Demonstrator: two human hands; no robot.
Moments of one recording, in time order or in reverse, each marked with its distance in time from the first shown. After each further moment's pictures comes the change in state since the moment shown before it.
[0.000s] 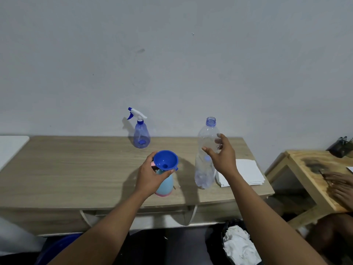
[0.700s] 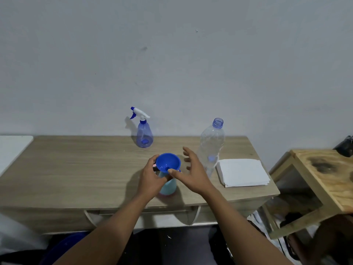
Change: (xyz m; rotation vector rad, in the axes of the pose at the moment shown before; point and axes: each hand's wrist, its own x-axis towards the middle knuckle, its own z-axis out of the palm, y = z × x) left_hand 0.001 -0.009 0.002 0.005 0.002 -0.018; right_hand -0.062 -0.020 0.074 0.105 -0.389 -0.072
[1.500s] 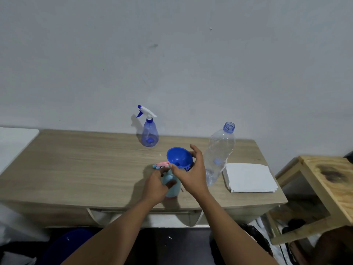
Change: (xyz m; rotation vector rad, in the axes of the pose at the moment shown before) left_hand 0.007 -0.035 0.007 0.141 -0.097 -0.082; right_hand 0.015 -0.010 0.033 0.199 0.226 0.005
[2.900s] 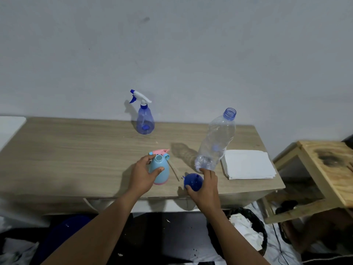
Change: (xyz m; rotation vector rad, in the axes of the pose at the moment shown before) left_hand 0.007 -0.021 -0.020 0.001 0.125 0.003; right_hand -0.047 0.104 -0.047 -0.530 -0.031 0.116
